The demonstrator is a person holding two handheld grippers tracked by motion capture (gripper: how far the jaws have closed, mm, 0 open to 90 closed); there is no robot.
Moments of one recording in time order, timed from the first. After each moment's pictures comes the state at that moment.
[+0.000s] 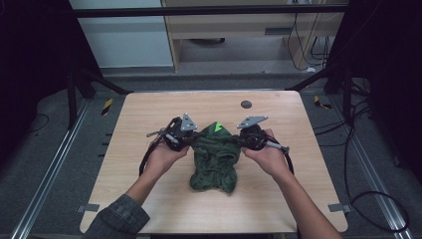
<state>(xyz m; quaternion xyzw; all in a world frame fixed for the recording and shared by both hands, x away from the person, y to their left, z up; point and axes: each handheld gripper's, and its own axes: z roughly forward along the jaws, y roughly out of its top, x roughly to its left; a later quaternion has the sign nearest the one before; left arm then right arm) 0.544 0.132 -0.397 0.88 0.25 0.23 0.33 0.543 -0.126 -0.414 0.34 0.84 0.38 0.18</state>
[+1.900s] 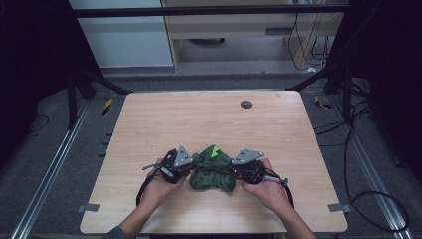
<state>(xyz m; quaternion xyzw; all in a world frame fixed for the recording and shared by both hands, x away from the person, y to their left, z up) 0.481 0.146 -0.460 0.88 0.25 0.21 0.36 0.470 -0.115 -0.461 0.28 0.86 0.38 0.19</state>
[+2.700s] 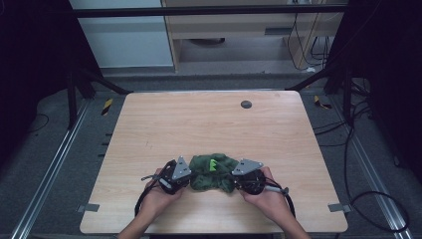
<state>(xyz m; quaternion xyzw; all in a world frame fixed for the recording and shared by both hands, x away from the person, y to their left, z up) 0.459 0.152 -0.478 0.88 0.23 0.21 0.37 0.446 -0.114 -0.469 0.27 0.87 0.37 0.20</state>
